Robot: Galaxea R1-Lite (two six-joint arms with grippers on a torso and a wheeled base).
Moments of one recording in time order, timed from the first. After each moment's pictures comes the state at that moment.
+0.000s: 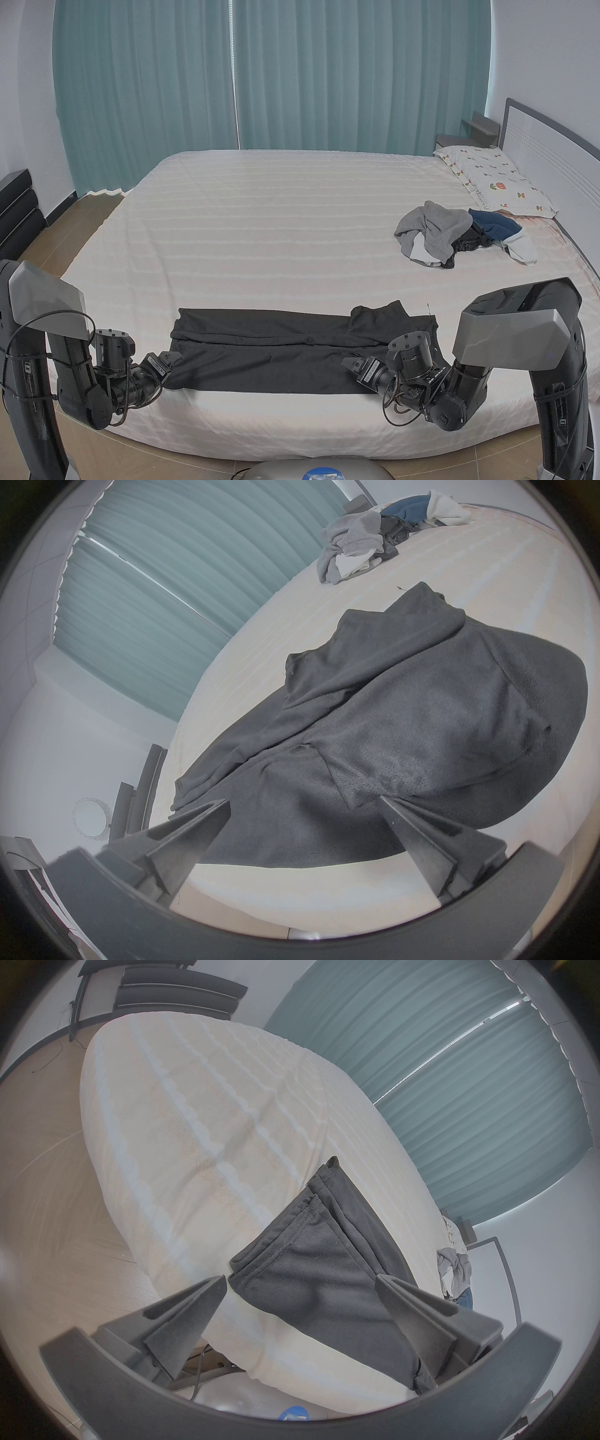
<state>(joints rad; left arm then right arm) -0.06 2.28 -0.25 -1.33 -0.06 -0.92 0.59 2.44 -0.69 -1.15 -0.14 0.97</state>
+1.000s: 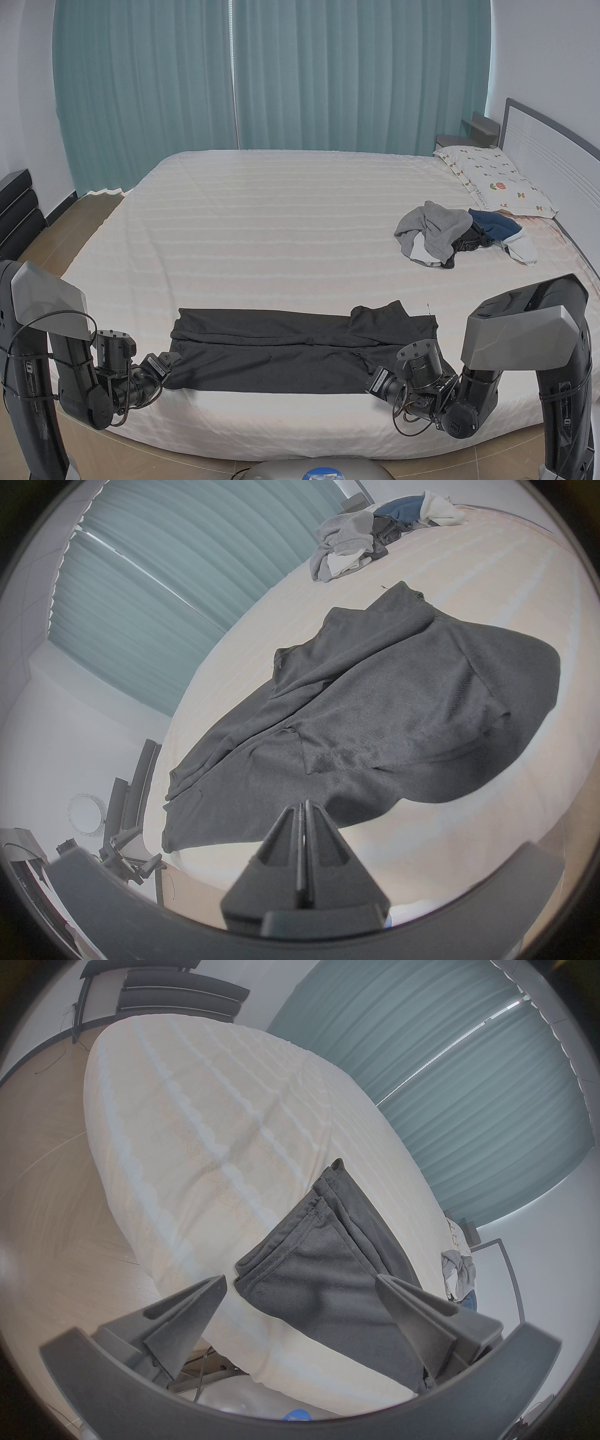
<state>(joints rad) -0.06 2.29 -0.26 -1.34 -0.04 -0.92 0.60 2.41 -0.58 -1.18 -0.14 0.97</state>
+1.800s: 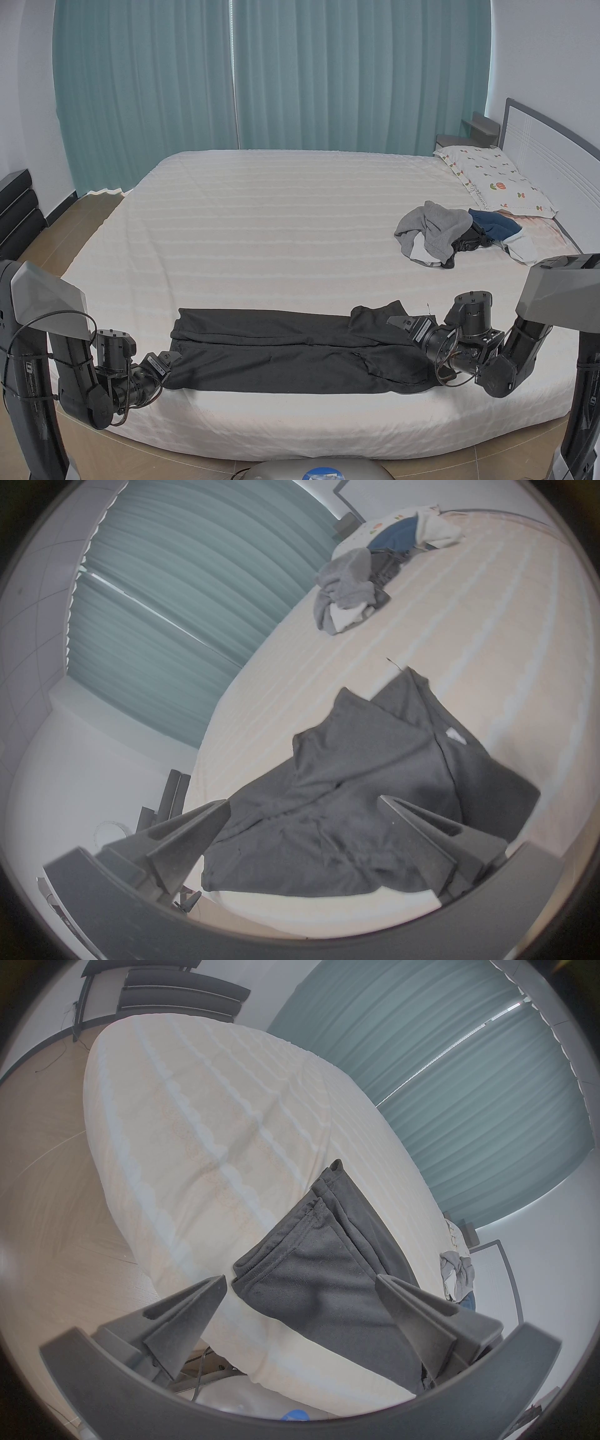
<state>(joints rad) -0.06 2.29 -0.26 -1.34 -0.04 -0.93 0.36 2.24 -0.58 -1.18 0.03 0.91</state>
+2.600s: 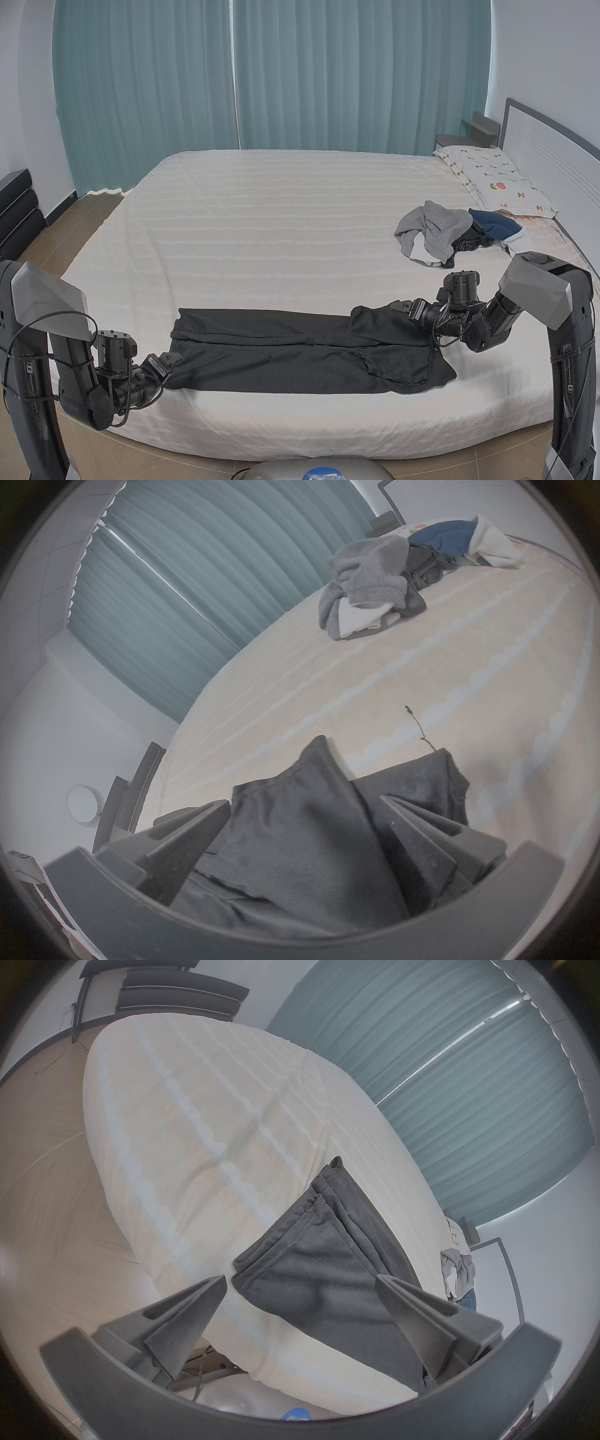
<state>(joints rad) -0.07 2.29 -0.26 -1.34 -0.04 -0.92 0.16 2.52 -1.13 -0.84 0.21 0.61</state>
